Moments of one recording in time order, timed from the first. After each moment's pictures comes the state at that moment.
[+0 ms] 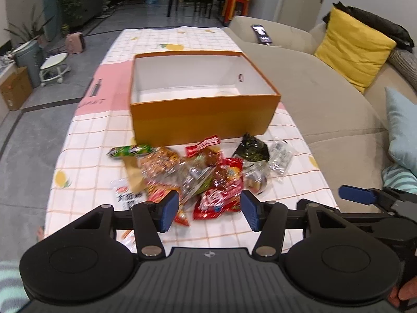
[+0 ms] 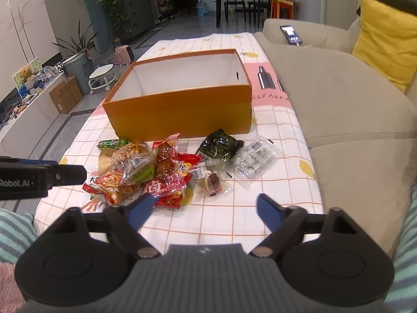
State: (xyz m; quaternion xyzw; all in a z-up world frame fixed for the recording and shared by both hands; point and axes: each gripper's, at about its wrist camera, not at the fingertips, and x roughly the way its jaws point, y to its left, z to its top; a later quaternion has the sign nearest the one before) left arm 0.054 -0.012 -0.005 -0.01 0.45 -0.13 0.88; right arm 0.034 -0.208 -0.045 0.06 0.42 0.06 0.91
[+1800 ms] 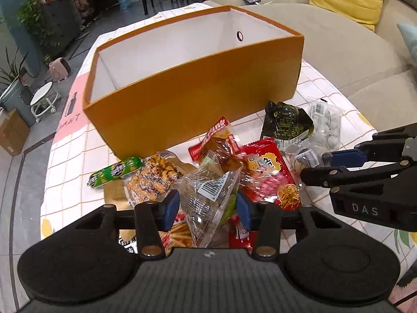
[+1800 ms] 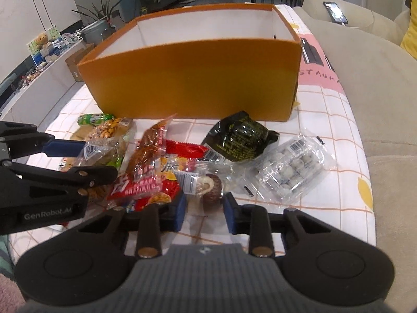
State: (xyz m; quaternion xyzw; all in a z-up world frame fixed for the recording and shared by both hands) left arm 0.123 -0.048 -0.101 0.14 0.45 -0.12 0.87; right arm 0.131 -0.197 -0.135 0.02 0.45 0.14 0.88
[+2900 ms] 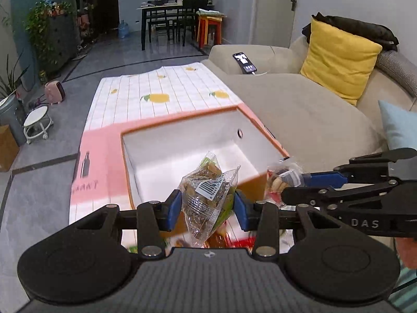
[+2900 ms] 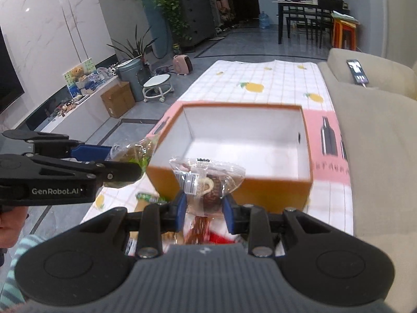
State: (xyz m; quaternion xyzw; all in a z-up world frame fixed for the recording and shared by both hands) left arm 0.176 -0.012 0.041 0.06 0.38 -0.18 0.90; right arm 0.170 -0.191 0.021 0.04 0.38 0.20 0.90
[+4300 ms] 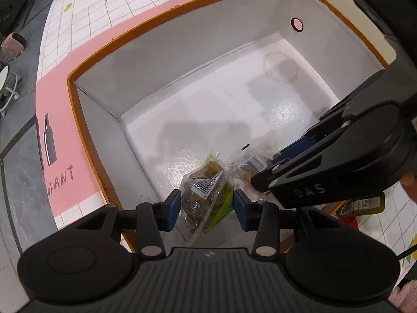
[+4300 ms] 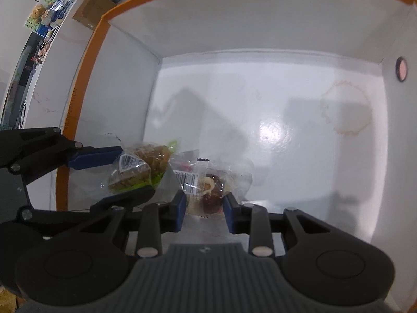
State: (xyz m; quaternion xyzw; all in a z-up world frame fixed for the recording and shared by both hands) left arm 0.352 -0.017 -0.104 0.19 0.61 -0.19 0.75; right arm 0.413 -0.130 -0.139 0.10 0.67 0.24 0.70
